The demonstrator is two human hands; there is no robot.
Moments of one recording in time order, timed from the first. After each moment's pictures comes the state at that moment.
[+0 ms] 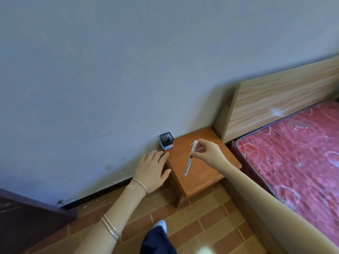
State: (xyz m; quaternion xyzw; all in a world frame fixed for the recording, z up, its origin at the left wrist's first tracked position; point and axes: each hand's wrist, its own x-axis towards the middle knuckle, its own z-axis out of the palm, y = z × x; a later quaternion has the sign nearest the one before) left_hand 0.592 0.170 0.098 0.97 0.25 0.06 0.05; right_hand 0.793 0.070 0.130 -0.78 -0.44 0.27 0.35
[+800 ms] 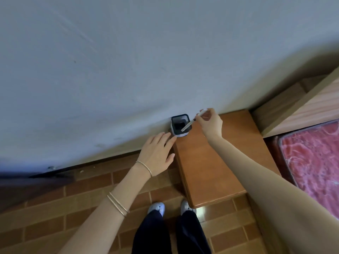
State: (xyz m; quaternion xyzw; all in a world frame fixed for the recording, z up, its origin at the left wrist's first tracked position) left_hand 0.708 0.330 -0.099 0.95 0.30 -0.05 0.10; right_hand 0.918 0.316 -0.100 -0.82 -0.25 0.29 0.43
